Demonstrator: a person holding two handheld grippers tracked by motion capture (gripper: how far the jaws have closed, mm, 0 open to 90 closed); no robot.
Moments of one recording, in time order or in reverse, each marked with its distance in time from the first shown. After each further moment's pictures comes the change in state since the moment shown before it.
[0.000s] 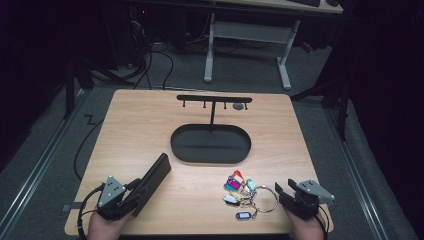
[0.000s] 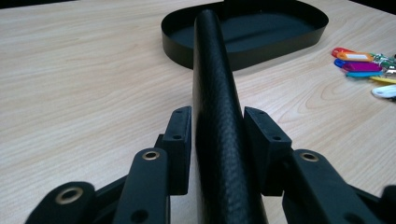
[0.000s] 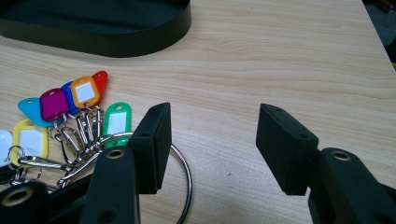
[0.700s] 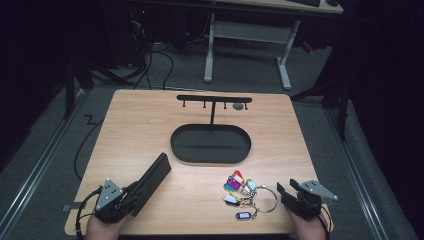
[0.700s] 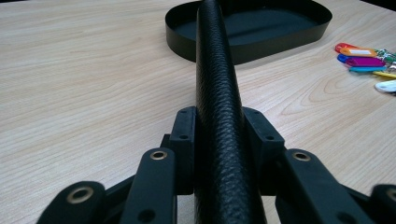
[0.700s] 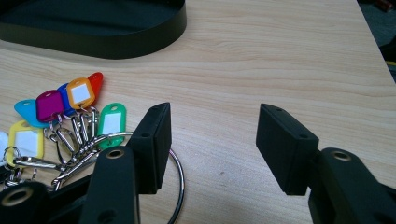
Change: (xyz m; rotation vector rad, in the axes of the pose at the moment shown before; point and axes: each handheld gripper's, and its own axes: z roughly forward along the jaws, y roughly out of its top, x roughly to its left) left arm 0.001 -0.006 -0.003 -0.003 0.008 -0.012; right arm -0.006 -0.001 -0.002 -0.008 0.001 0.011
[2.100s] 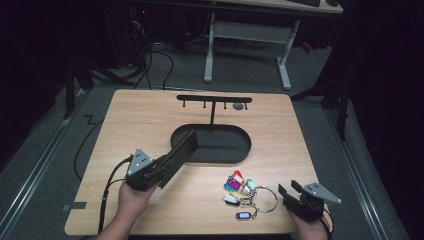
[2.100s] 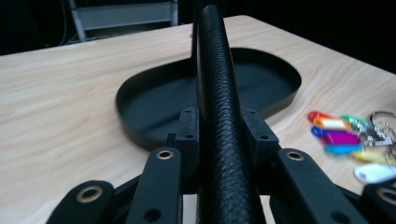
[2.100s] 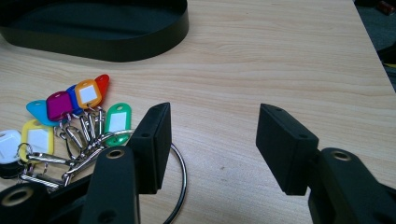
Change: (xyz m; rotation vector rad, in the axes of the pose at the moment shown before) left arm -0.023 0.081 0.074 -0.077 -0.105 0.029; right arm -0.001 -0.003 -0.008 -0.020 0.013 0.008
